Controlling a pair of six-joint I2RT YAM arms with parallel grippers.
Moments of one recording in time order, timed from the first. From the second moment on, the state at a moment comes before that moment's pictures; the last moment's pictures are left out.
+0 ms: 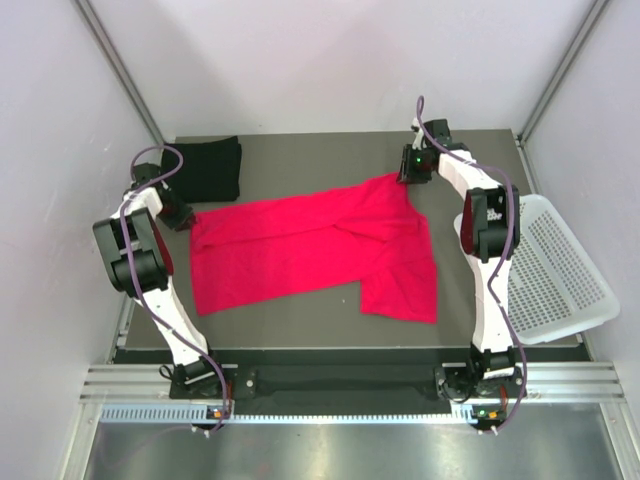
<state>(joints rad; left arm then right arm) 0.36 2.03 1.45 -0.49 0.14 -0.44 0.13 2.39 2.01 -0.52 -0.26 0.19</state>
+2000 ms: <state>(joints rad) 0.38 2.07 1.51 -0.49 0.12 -0.46 0.09 2.36 2.00 -0.40 -0.26 0.31</state>
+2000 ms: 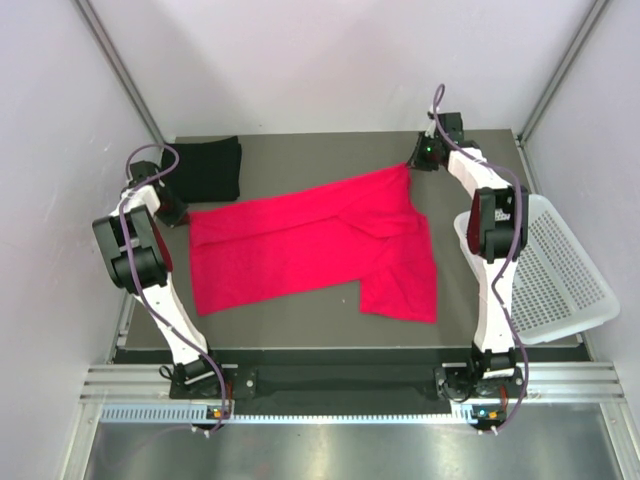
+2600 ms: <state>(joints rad) 0.39 2.16 1.60 -0.45 0.18 -0.47 0.08 2.44 2.05 -0.38 -0.28 0.32</state>
